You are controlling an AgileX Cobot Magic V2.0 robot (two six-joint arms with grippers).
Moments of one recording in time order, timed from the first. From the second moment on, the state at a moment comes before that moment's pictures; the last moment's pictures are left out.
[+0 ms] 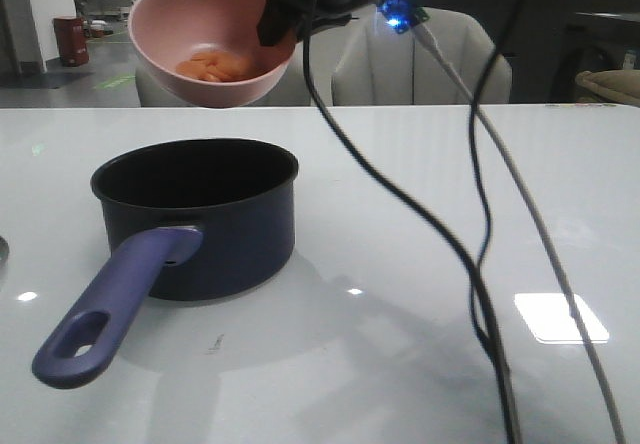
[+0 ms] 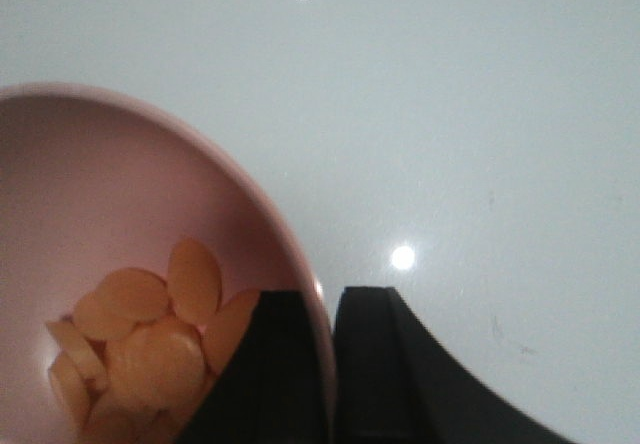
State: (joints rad) left arm -0.29 0.06 -0.35 -0.11 0.39 0.03; right arm 0.58 1.92 -1.56 0.26 0.20 -0.13
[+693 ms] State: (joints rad) left arm -0.29 0.05 -0.35 -0.11 0.39 0.03; right arm 0.69 1.97 -1.21 0.08 -0.82 -0.63
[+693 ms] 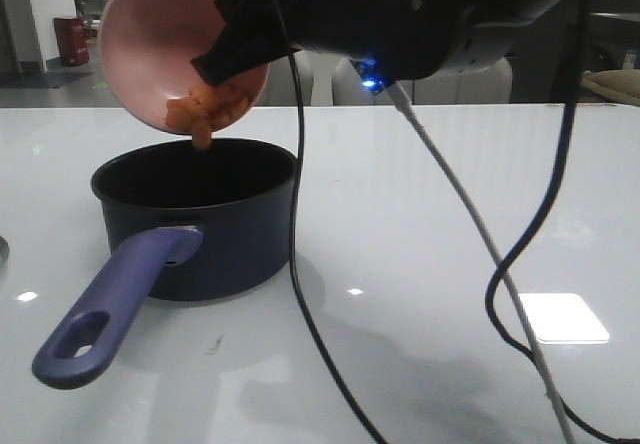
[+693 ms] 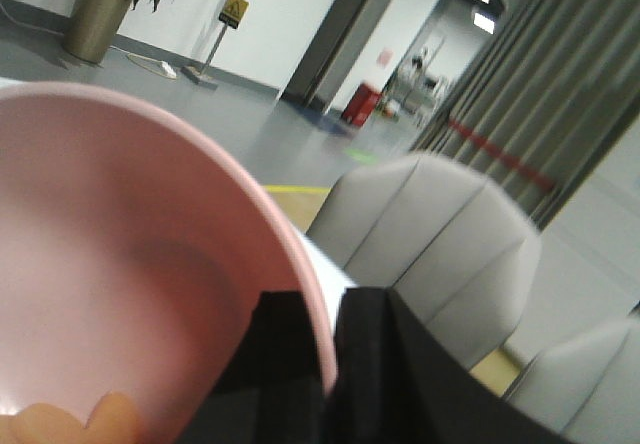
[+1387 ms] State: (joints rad) left arm -0.29 0.05 -0.35 -0.11 0.39 0.03; right arm 0.71 2.05 -1.11 -0.02 -1.12 -0.90
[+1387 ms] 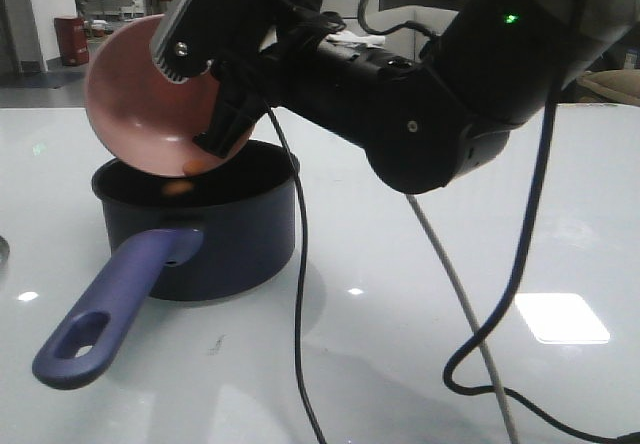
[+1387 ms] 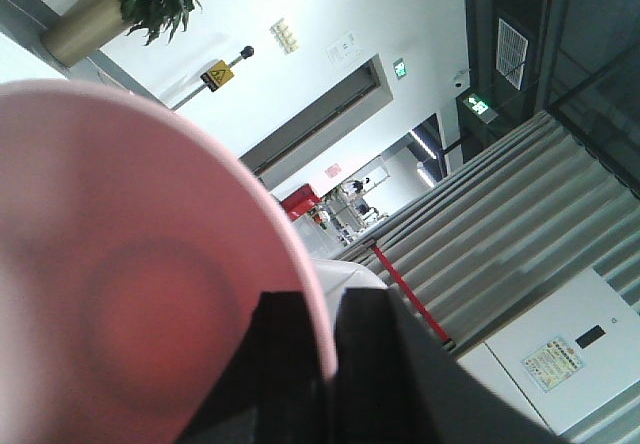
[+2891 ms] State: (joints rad) left arm -0.29 0.05 -0.35 -0.11 0.39 0.03; right arm 0.35 1.54 -1.11 0.27 0.27 -0.20
